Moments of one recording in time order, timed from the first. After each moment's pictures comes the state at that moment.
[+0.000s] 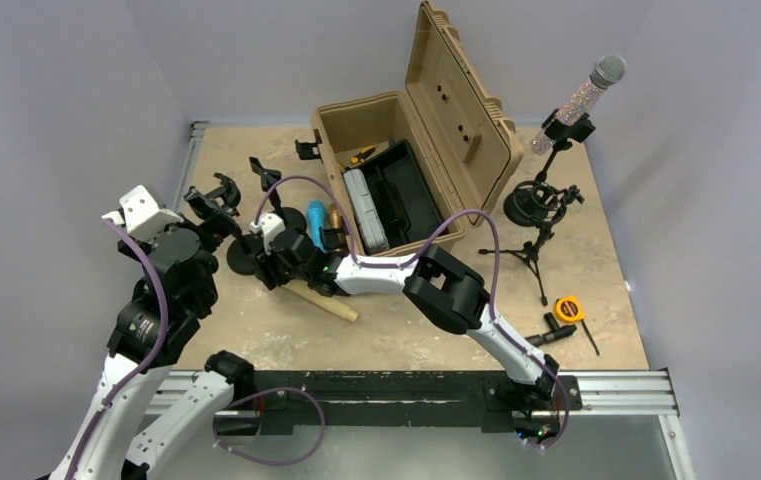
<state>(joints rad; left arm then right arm) -0.43 0.60 1.00 -0.61 -0.89 -0.51 1.12 2.37 1.75 0.18 0.07 0.26</state>
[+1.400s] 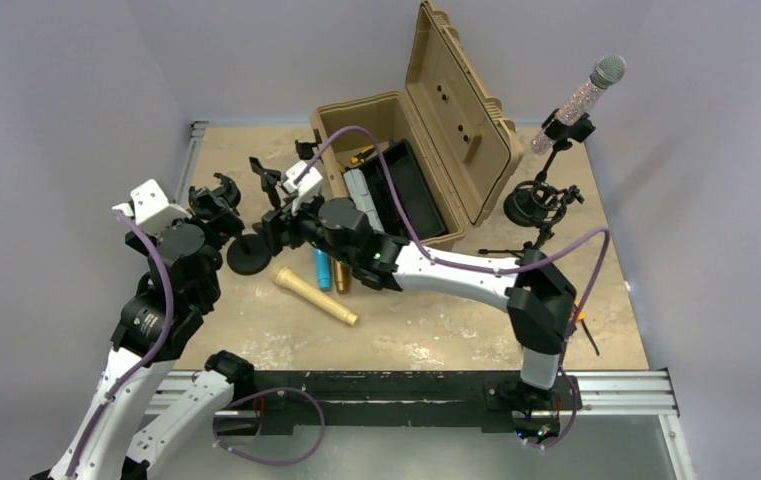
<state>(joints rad) -0.43 0.63 1.00 -0.61 -0.84 -0.48 1.12 1.87 1.50 0.33 0.18 0.16</state>
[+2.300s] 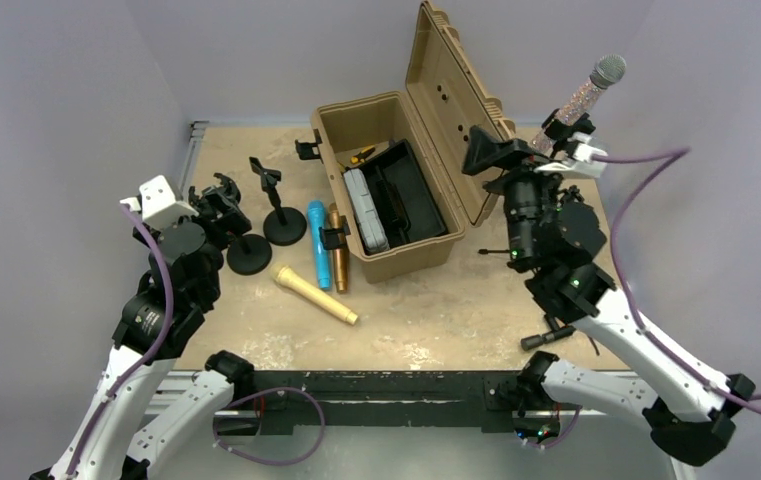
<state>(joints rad) -0.43 0.64 1.00 -0.59 -0.76 -0.47 0.83 0.96 1.10 0.27 0.76 0.23</state>
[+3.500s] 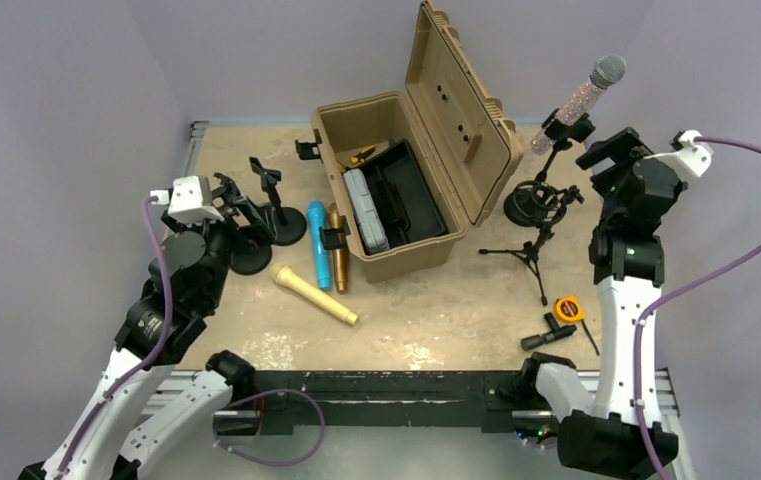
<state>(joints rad) -0.52 0.60 0.95 -0.48 -0.51 -0.35 -0.23 0.95 1.14 -0.28 0.28 0.50</state>
